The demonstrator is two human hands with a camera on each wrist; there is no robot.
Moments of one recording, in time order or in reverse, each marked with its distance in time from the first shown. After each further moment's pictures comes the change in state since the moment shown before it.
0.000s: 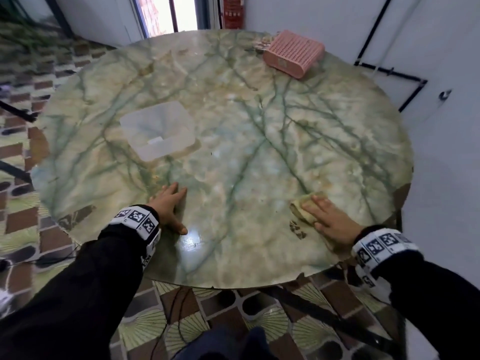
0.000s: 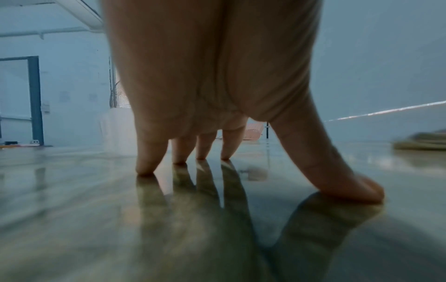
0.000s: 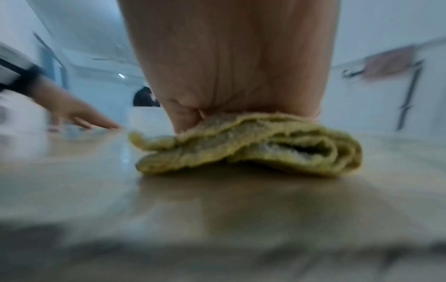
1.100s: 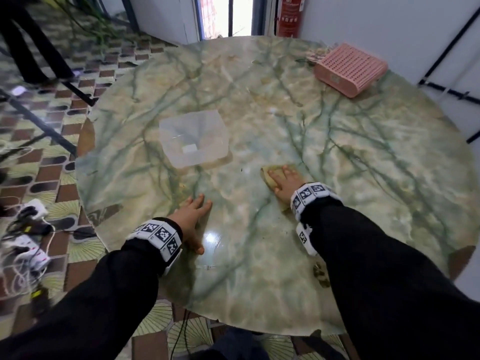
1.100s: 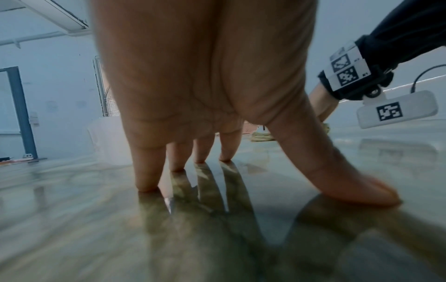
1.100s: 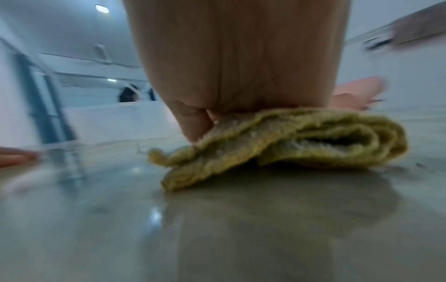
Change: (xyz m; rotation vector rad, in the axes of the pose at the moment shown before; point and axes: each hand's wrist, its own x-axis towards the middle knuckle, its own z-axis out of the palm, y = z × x) left_hand -0.003 0.014 -0.006 0.006 -0.055 -0.070; right_hand 0.179 -0.109 -0.087 -0.039 0.126 -0.065
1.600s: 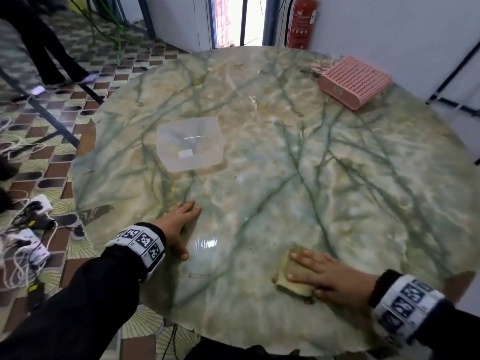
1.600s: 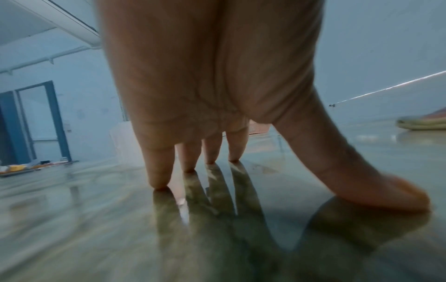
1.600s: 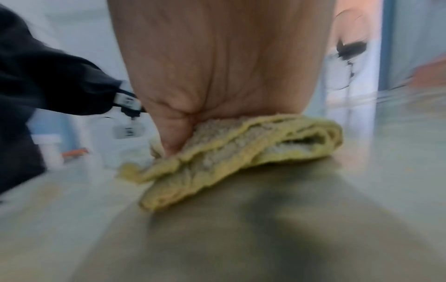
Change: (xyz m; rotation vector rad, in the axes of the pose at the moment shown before) left_hand -0.004 0.002 -0.002 -0.089 0.000 -0.034; right_hand -0.142 0.097 0.039 -0.236 -0.281 -0.767
